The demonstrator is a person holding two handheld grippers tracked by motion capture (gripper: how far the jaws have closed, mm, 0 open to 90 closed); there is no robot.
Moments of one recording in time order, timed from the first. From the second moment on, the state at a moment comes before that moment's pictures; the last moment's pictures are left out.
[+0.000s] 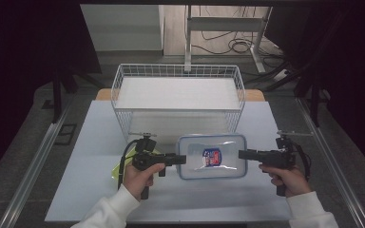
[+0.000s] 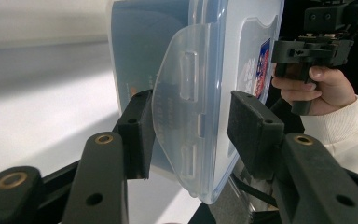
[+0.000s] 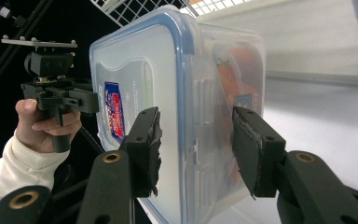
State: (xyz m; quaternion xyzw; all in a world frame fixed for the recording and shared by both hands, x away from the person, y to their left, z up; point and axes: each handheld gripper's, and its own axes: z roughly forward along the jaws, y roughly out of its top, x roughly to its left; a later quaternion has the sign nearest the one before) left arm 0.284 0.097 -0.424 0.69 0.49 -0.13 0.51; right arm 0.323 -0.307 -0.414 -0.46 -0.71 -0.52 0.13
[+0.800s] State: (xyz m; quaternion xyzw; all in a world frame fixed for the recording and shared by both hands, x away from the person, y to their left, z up) left arm 0.301 0.138 -0.379 0.68 0.49 -0.10 0.54; right arm 0.355 -0.266 -0.369 -0.43 -0.72 -0.54 0.12
